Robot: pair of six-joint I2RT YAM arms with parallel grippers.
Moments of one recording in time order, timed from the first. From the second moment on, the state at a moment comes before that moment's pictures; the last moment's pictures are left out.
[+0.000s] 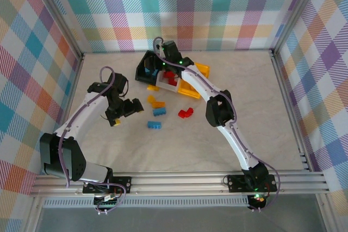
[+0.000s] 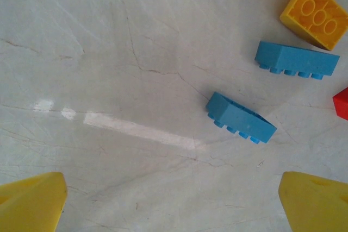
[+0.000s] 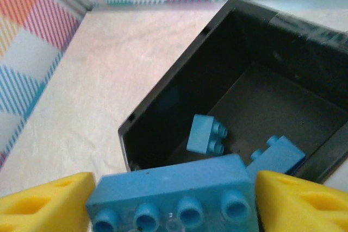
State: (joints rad) left arm -0.23 1.41 1.17 -1.12 0.13 -0.68; right arm 0.61 2.71 2.67 -0.52 -0.23 0.46
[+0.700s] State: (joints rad) left arm -0.40 1.58 1.17 -1.01 0.16 -0.60; right arm 0.60 2.12 2.05 -0.64 -0.25 0.42
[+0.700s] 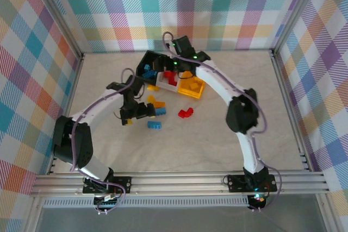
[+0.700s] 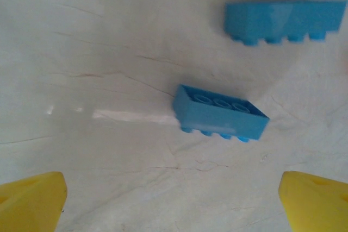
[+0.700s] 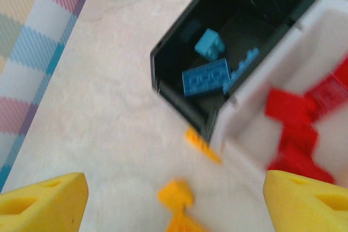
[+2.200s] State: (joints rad) left arm -0.52 1.91 1.27 -0.95 0.06 -0.39; right arm 0.55 1.60 1.36 -0.73 -0.25 0.42
